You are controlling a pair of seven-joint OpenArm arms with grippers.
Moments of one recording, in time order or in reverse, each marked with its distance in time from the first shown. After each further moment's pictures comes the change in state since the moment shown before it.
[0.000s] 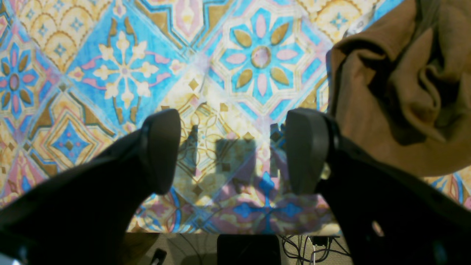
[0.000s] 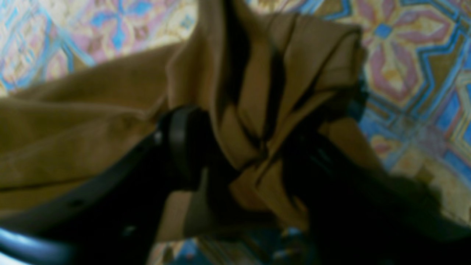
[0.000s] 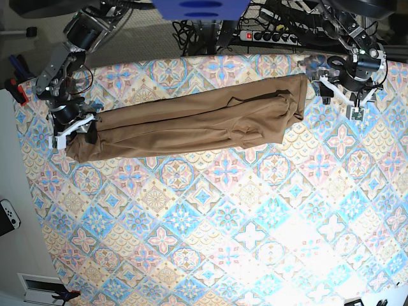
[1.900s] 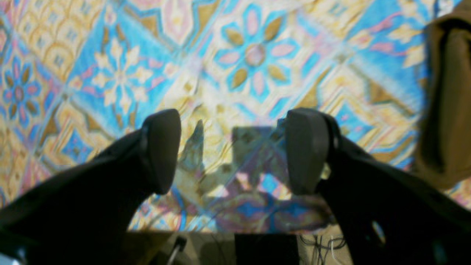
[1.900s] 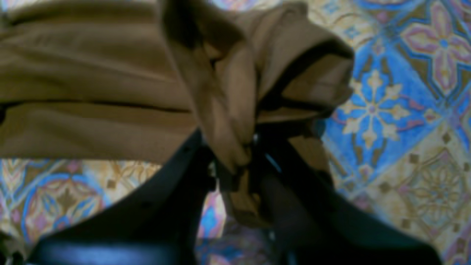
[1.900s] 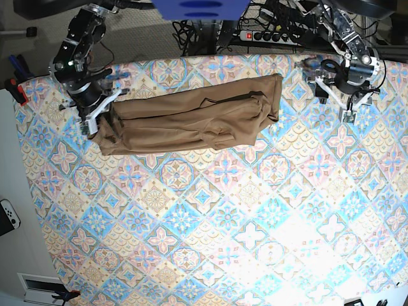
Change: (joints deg) left arm -0.7 0.3 3.9 0.0 7.5 -0.2 0.0; right arm -15.9 -6.6 -12.3 33.7 -1.7 -7.6 -10.6
